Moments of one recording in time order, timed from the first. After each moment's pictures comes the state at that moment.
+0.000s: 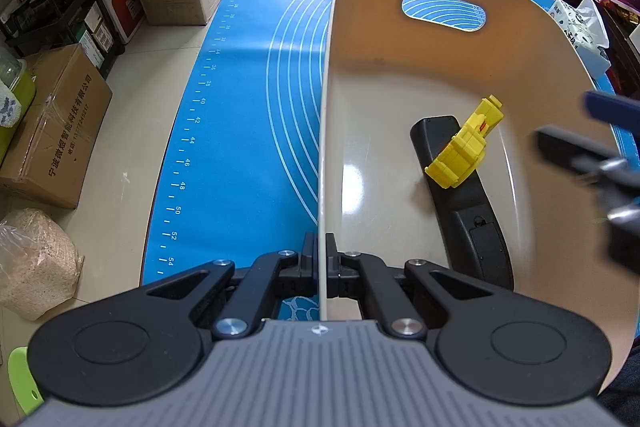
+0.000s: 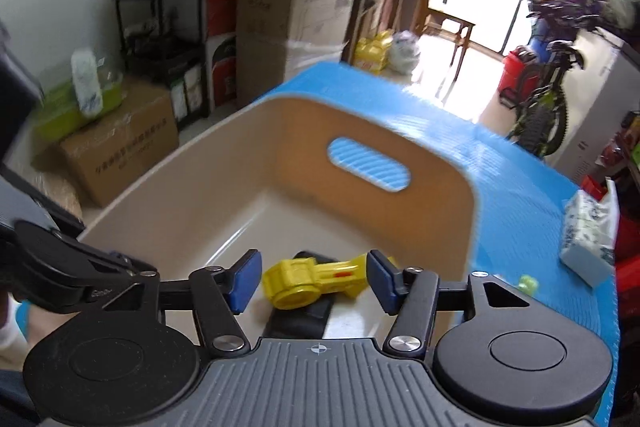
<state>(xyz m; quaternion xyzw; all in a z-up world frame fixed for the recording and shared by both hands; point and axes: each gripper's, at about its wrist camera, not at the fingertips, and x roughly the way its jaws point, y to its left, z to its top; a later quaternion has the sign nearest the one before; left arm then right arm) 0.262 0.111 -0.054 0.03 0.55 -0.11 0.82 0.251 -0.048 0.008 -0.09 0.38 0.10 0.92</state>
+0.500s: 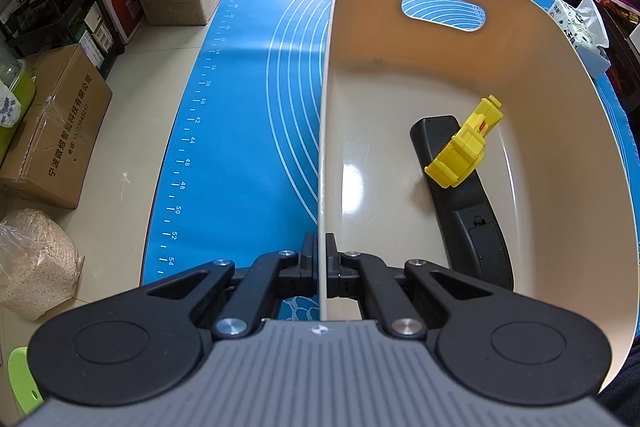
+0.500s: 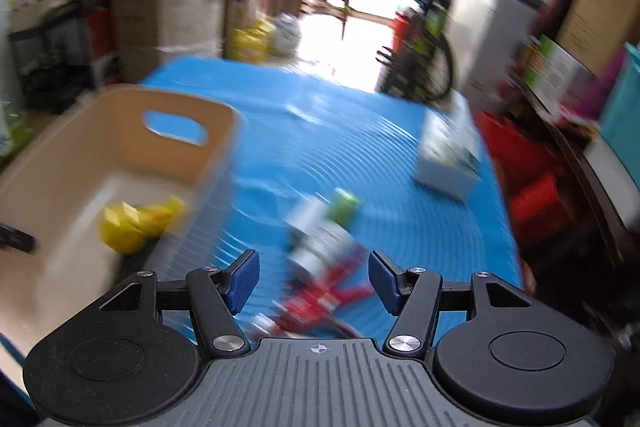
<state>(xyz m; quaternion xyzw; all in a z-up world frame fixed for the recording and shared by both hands) 0.262 0.111 -0.054 0.03 0.55 -0.11 0.82 0.201 -0.195 -0.003 -0.04 0.41 -0.07 0.91</state>
